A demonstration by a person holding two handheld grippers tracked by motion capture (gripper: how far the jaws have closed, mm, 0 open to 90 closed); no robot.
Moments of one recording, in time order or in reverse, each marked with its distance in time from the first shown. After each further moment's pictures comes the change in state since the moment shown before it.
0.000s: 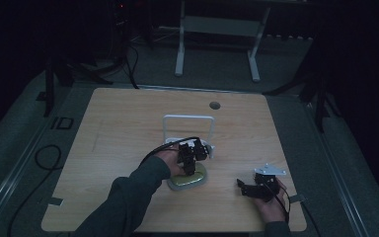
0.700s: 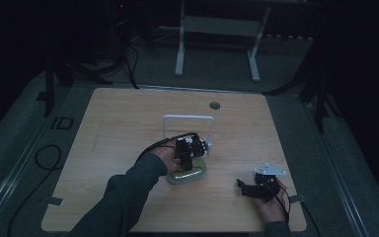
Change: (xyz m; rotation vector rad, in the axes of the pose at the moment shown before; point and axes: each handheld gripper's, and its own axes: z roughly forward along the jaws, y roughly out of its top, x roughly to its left) left arm 0.003 -0.007 -0.018 -0.047 0.072 0.039; right arm 0.000 0.000 0.000 0.000 0.000 -0.001
